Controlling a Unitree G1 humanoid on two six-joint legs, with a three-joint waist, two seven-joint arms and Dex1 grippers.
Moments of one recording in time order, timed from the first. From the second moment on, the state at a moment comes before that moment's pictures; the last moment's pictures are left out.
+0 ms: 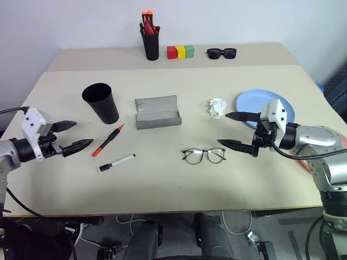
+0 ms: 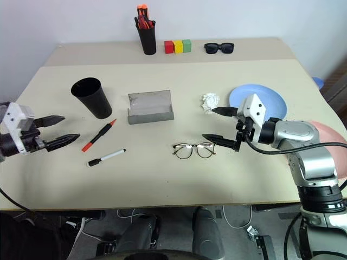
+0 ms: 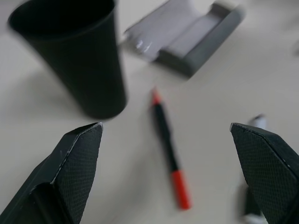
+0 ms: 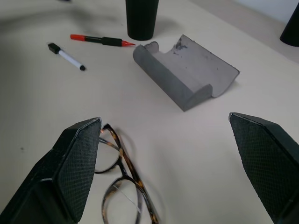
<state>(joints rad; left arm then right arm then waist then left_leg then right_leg) -0.21 0.95 0.29 0.20 -0.40 0.30 -1.06 -0.36 -0.77 -0.10 -0.19 0.49 0.39 1.07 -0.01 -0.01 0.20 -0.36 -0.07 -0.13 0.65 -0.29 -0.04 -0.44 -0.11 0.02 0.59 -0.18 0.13</state>
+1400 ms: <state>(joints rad) -0.45 0.74 0.03 0.26 -0.23 0.54 -0.85 -0.26 -0.67 -0.06 -0.26 0.45 0.31 0.93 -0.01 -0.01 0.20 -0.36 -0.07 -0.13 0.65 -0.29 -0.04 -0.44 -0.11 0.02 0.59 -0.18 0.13</state>
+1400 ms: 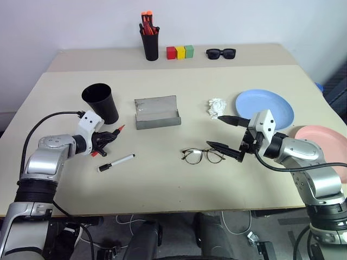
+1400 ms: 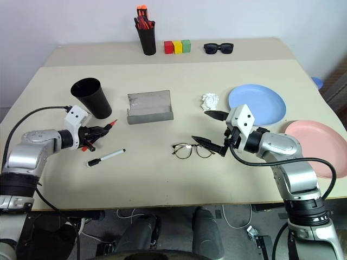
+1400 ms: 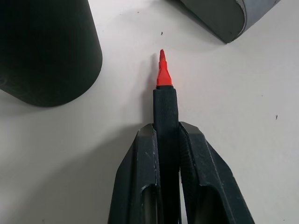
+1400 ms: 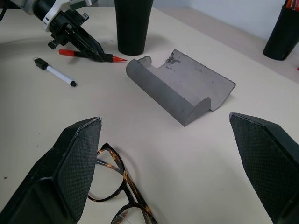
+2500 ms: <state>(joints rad) -0.53 0.68 0.21 0.07 -0.41 0.19 -0.89 -0.33 -0.65 -0.04 -0.21 0.43 0.28 0.95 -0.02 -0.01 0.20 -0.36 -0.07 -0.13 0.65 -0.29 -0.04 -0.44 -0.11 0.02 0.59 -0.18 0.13</state>
